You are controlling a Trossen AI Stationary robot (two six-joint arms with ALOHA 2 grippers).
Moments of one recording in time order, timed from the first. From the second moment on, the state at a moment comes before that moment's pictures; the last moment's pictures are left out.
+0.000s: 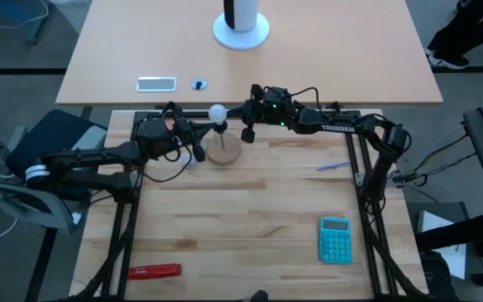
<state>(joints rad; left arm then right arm) 0.39 1.03 0.55 0.44 -0.13 0.10 -0.42 1.75 1.32 0.22 -0.13 -0.37</state>
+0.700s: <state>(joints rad) 0.39 1.07 0.55 0.50 -0.21 0.14 -0.42 1.75 1.32 0.22 -0.20 -0.41</state>
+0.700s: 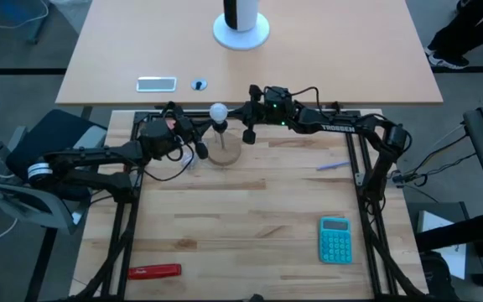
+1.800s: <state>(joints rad) 0.39 1.06 0.56 0.52 -0.25 0.17 -0.40 1.74 1.35 0.24 -0.21 -0.40</state>
